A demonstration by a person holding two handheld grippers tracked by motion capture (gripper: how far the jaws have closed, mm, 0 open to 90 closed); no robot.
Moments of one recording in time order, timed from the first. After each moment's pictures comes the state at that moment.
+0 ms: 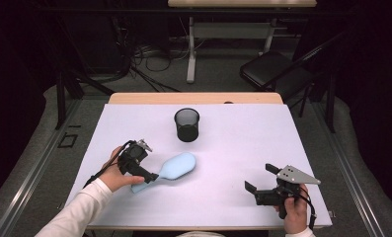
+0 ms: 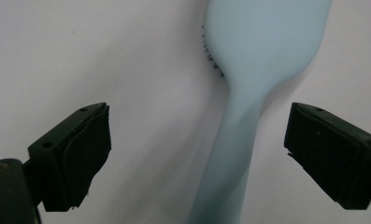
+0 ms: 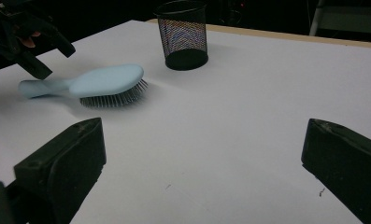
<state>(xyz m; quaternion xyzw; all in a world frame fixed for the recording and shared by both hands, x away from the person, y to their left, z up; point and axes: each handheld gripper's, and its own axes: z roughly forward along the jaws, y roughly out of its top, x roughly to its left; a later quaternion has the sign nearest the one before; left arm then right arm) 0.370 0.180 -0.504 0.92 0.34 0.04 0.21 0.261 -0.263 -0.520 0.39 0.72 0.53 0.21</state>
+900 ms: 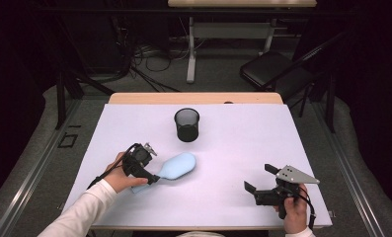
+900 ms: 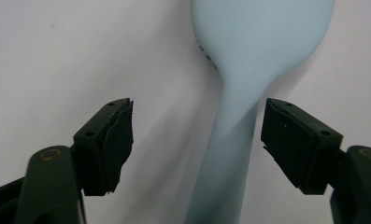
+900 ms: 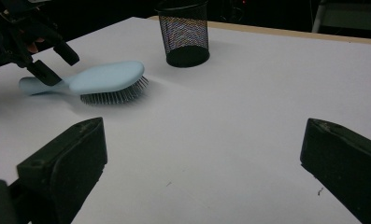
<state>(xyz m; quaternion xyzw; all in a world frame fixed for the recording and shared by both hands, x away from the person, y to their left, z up) 0.367 0.167 -0.513 0.93 0.32 0.04 0.18 0.262 -0.262 -0.521 0.39 0.72 0.53 0.21</state>
